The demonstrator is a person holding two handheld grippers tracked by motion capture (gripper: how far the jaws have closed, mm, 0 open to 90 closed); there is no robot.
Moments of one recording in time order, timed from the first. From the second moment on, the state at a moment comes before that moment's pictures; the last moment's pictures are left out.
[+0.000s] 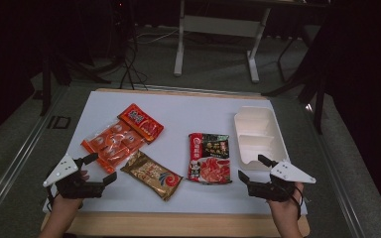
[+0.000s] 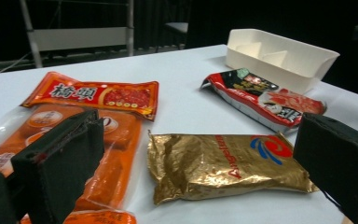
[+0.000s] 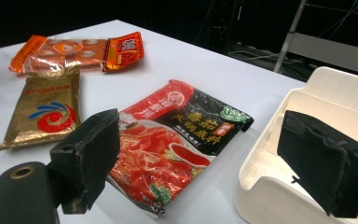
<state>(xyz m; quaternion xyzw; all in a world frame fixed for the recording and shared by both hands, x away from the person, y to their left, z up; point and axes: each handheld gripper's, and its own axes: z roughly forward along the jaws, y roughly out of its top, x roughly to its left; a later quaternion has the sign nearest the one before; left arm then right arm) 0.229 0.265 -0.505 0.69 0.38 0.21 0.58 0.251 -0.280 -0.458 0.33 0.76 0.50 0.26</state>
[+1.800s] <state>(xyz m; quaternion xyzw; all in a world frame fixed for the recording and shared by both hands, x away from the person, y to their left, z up) 0.233 0.259 -0.510 0.71 0.38 0.19 0.56 0.289 -0.221 -0.395 0.27 0.79 0.50 0.24</state>
